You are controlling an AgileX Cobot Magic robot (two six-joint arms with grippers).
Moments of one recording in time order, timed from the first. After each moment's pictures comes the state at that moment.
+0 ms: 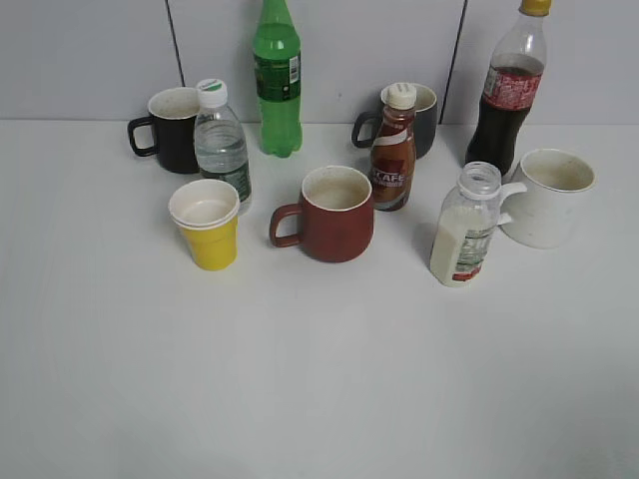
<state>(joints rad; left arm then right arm) -0.03 -0.01 -0.54 0.07 1.05 -0.10 0.04 -0.01 -0.51 0.00 1.04 -0.06</state>
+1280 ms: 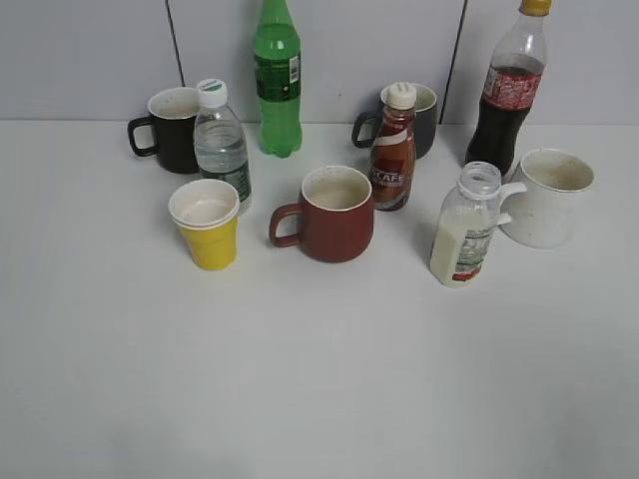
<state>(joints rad) -0.09 0.02 -0.56 0.07 0.91 -0.10 0.04 0.06 -0.53 0.03 0.90 -0.06</state>
